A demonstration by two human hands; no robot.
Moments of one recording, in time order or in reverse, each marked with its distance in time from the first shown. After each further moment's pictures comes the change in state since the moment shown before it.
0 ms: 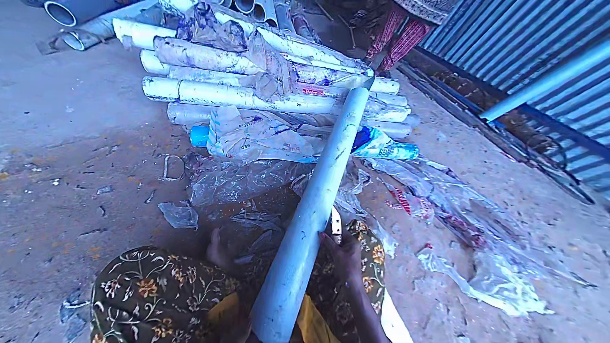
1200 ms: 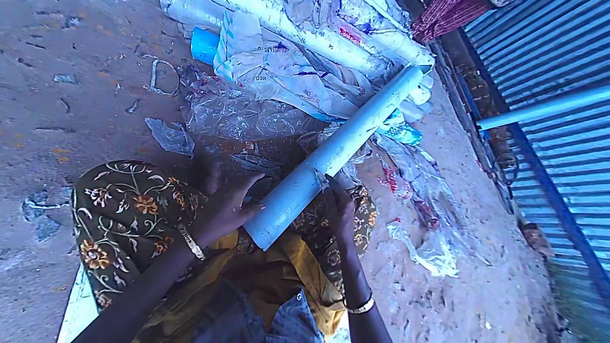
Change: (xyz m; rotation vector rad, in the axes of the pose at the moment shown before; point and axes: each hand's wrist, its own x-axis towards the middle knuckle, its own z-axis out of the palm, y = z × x) left_hand 0.041 0.116 0.004 1.320 -0.023 0.949; right_hand -0.010 -0.011 0.015 -0.529 -0.120 -0.345
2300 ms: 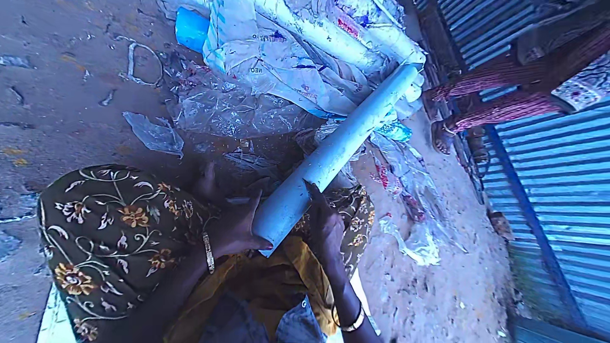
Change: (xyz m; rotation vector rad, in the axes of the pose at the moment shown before) left_hand 0.009 -0.019 0.027 -0.118 -0.520 -0.262; right_hand -0.030 -0.038 0.027 -0.446 -0.038 0.108
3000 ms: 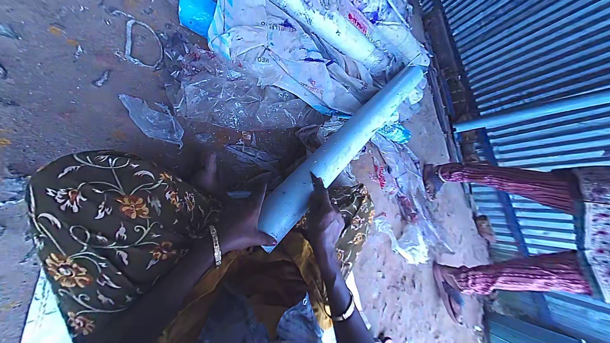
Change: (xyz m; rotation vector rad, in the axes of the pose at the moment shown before) left_hand 0.001 0.005 0.002 0.028 -0.039 -0.020; right_hand -0.004 -0.007 0.015 -0.141 0.136 0.011
